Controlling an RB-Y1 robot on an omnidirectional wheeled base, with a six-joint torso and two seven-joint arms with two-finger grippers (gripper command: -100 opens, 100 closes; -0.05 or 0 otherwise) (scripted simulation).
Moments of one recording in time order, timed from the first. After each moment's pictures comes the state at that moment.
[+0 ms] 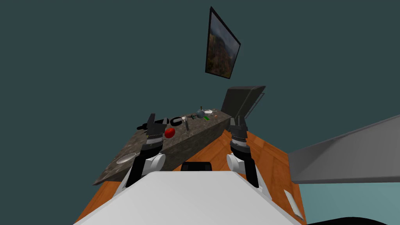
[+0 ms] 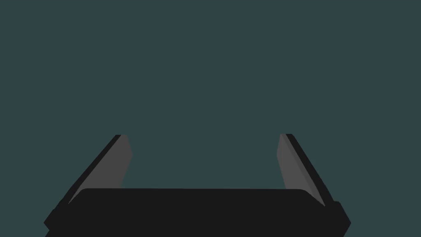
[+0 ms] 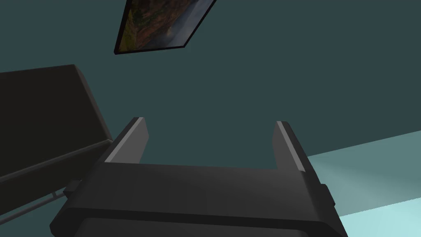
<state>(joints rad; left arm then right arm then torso) 0.50 0.02 -0.01 -2.32 0.09 -0.43 0.01 0.50 -0.02 0.01 -2.34 -0.01 -0.52 0.11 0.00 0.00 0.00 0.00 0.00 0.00</state>
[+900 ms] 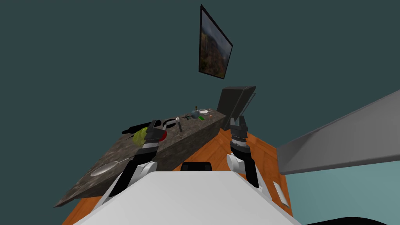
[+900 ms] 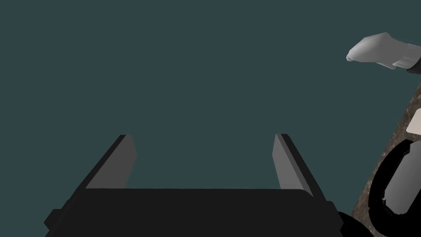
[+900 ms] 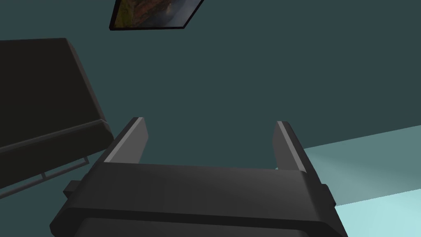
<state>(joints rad) 0.61 0.14 0.05 -2.28 0.19 -0.31 0.22 0.50 -0.02 0.01 -2.34 -0.01 -0.52 0.11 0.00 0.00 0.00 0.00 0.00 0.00</state>
